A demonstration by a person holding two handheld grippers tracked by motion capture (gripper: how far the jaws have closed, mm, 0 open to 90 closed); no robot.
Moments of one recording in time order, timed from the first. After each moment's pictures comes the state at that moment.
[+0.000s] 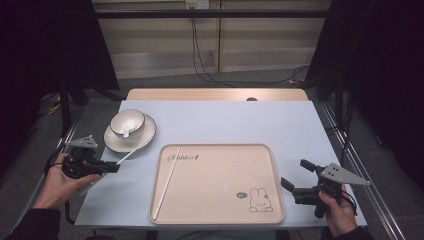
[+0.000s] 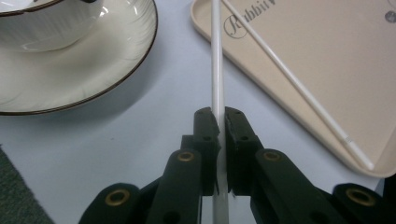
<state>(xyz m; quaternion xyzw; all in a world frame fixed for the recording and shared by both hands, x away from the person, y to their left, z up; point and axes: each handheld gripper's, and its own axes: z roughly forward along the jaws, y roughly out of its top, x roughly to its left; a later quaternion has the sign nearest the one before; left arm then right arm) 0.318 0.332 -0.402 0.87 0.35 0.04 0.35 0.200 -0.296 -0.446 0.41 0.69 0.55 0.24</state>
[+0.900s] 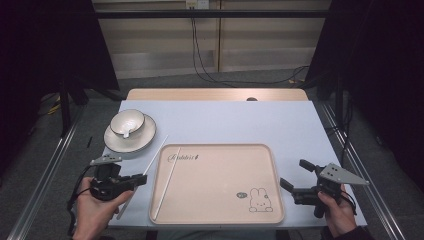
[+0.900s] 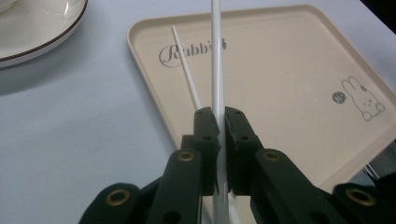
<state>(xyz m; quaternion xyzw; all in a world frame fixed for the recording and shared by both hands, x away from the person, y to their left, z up) 0.247 0.240 -0.392 0.77 0.49 0.05 0.40 0.200 -0.295 -0.446 0.41 0.69 0.55 0.24</state>
